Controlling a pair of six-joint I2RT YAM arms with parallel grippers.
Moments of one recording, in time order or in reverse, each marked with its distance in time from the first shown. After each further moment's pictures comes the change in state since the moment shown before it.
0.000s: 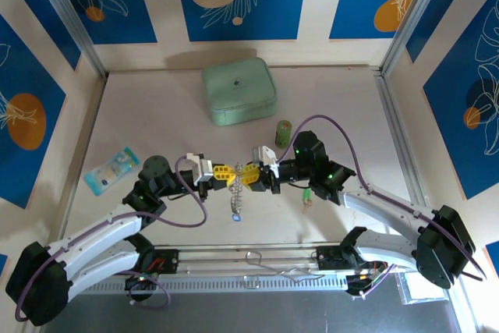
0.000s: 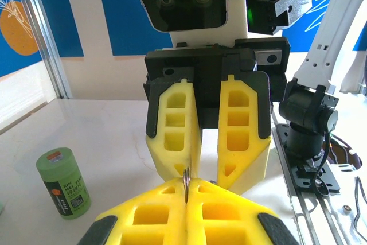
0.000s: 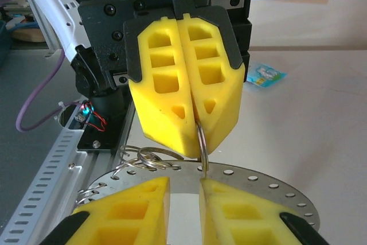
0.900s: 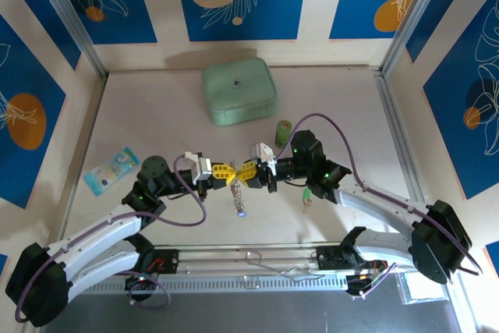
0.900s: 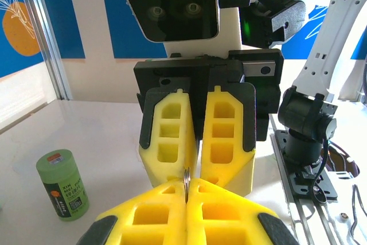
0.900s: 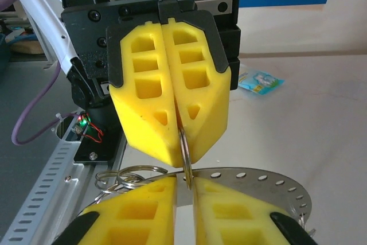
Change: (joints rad) left arm 0.004 -0.007 0.000 0.015 0.000 -0.037; right arm 0.005 0.039 0.000 0.082 -0.003 0.048
